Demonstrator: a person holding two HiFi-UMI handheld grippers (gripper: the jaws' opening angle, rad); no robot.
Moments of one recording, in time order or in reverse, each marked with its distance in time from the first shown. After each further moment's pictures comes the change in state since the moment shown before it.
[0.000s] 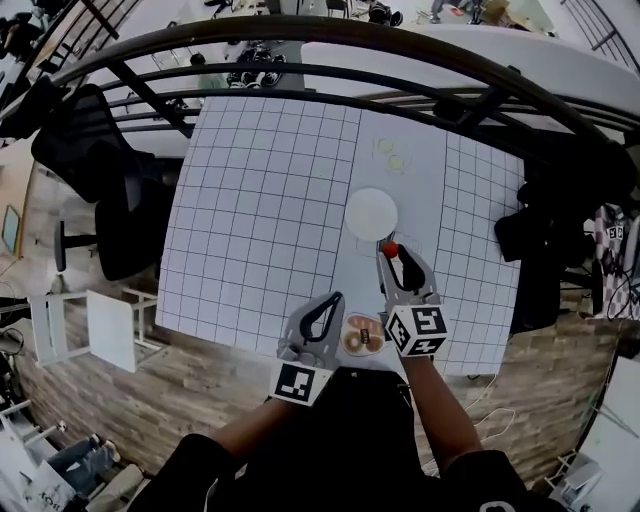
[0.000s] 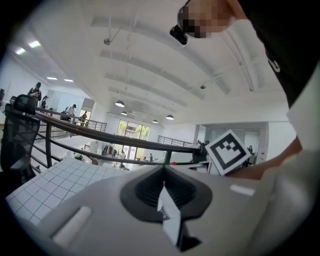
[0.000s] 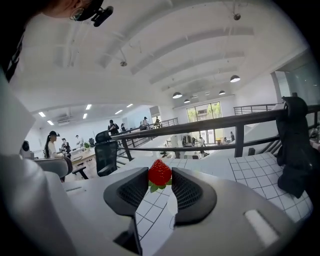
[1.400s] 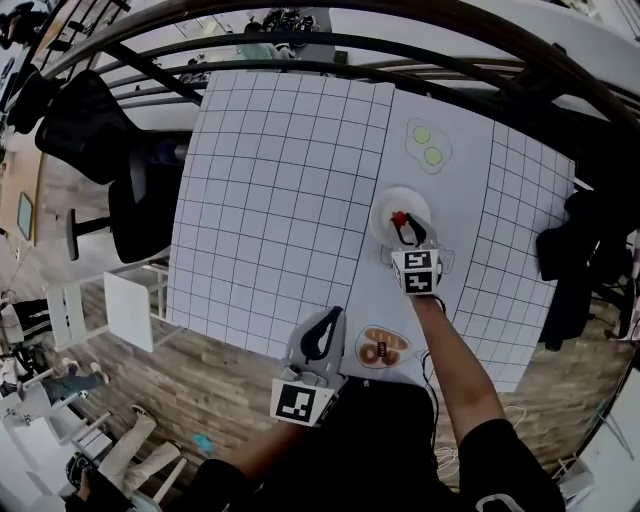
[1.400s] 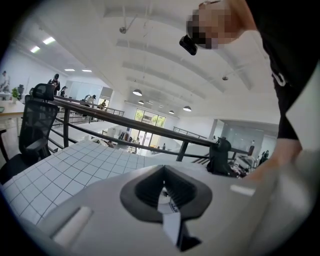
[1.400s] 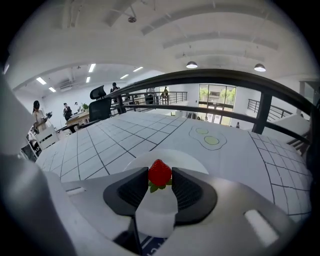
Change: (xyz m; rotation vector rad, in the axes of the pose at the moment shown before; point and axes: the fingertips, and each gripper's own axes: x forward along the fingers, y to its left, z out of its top) left arm 0.032 0.052 -0.038 -0.086 0.123 0.182; right arm 0.187 -0.084 -0.168 -0.197 0.355 0.009
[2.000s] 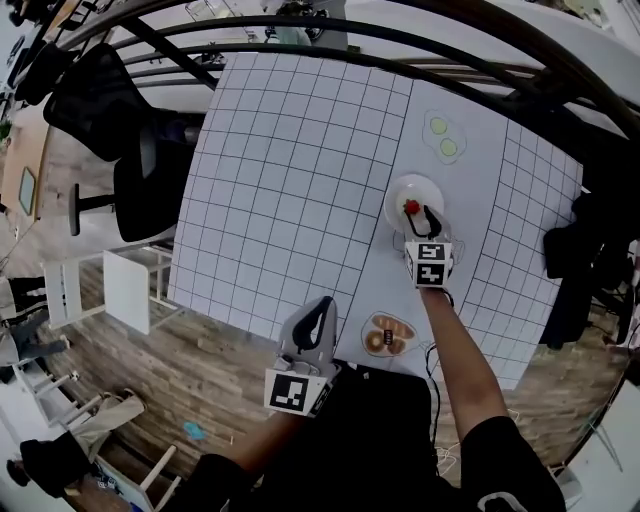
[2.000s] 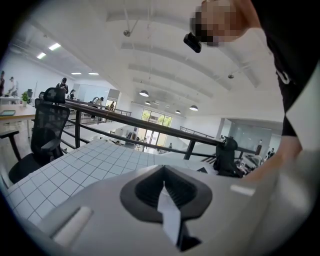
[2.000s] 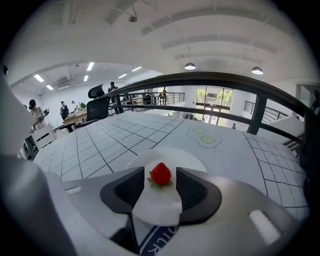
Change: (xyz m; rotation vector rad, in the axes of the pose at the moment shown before) left arm -0.036 0.030 -0.013 -0.024 -0.014 0.074; right arm -0.011 0.000 -0.004 -0.002 -0.003 -0.048
